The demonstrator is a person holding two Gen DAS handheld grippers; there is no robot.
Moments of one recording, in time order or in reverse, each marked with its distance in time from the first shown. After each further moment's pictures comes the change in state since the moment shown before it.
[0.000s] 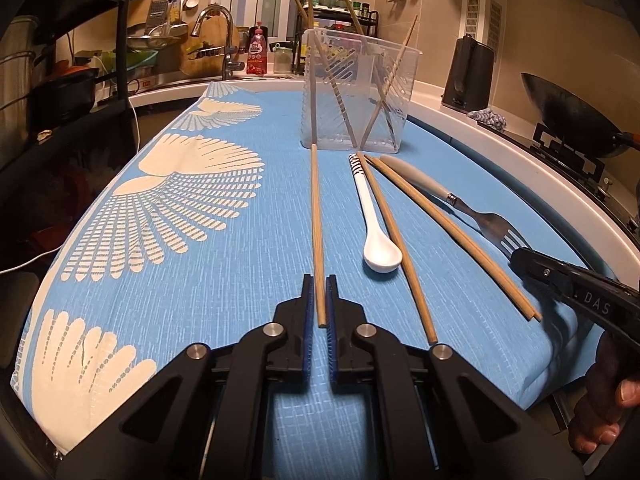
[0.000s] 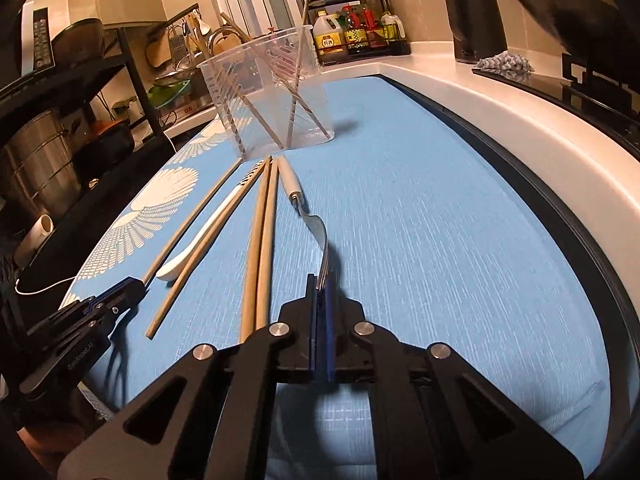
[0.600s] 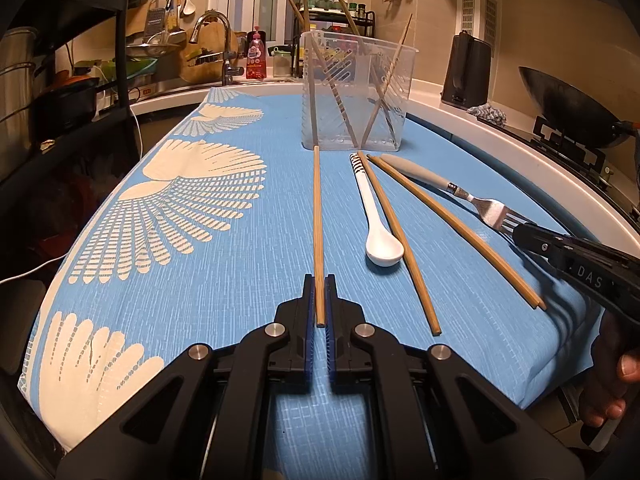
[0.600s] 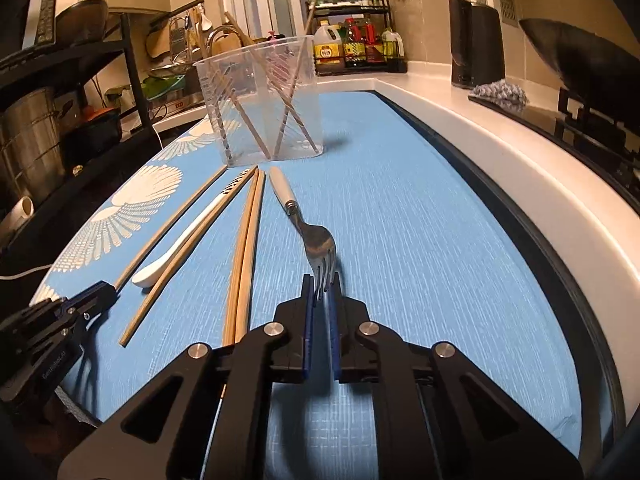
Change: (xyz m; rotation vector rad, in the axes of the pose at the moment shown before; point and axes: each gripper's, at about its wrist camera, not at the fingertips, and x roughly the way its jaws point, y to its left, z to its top) left arm -0.003 -0.003 -0.003 0.037 -0.009 0.021; right arm 0.000 0.007 0.006 -0.102 -0.044 -0.093
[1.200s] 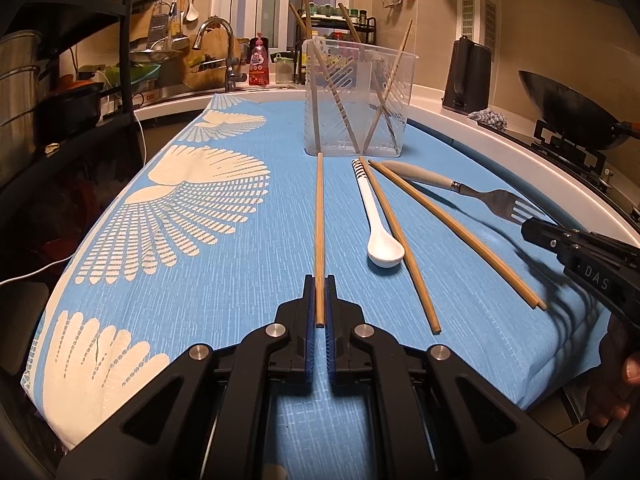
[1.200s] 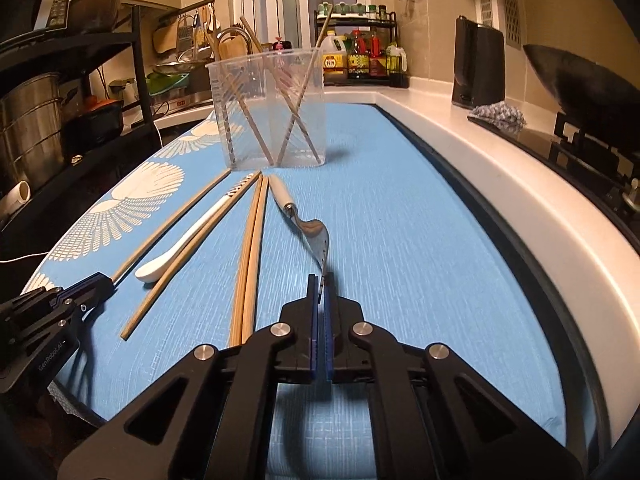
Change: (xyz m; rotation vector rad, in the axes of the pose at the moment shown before) left arm -0.005 0.000 -0.001 0.000 -0.027 0.010; right arm -0.015 0.008 0.003 -0.051 -0.042 -0.037
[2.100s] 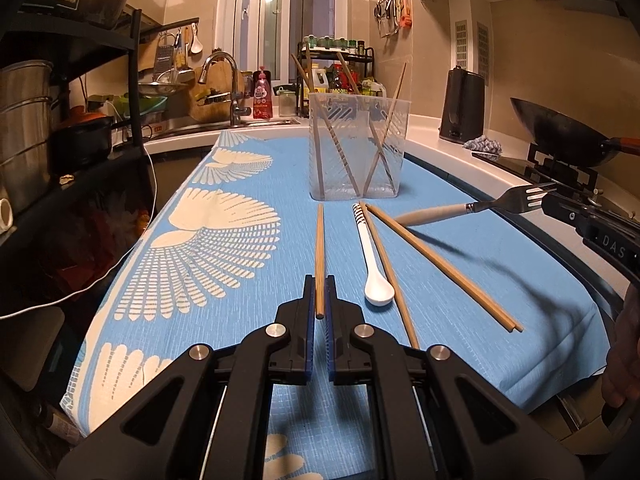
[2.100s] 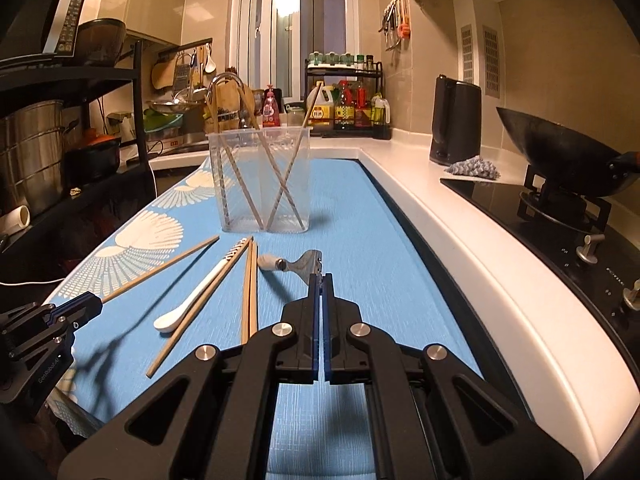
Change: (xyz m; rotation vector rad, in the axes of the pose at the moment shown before) left arm -0.035 0.002 0.018 0.022 -0.109 0.017; right arm -0.052 -0.003 0.029 -0.012 -0.167 -0.059
